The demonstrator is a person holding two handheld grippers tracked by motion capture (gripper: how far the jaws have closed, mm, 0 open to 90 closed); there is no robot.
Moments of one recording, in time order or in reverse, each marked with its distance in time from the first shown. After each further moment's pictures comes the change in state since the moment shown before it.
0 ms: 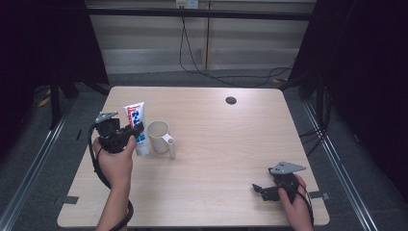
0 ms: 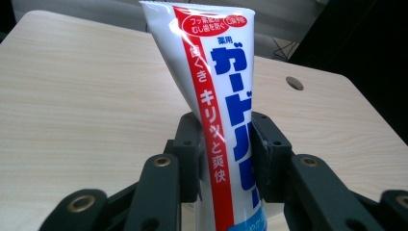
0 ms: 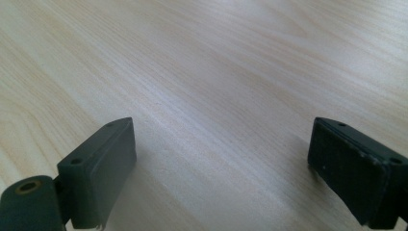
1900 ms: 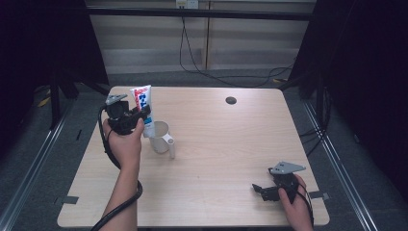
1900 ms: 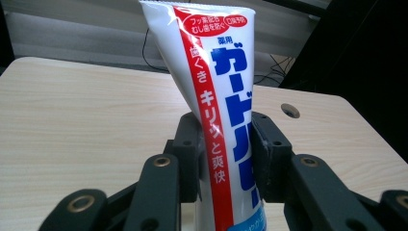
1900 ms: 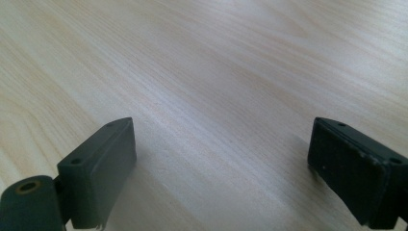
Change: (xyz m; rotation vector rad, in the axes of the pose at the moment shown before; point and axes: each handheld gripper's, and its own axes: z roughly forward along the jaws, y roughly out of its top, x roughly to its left) left arm -0.016 0.034 0.029 -0.061 -0.003 0.050; right arm 0.000 0.000 0.000 -0.001 0.000 0.002
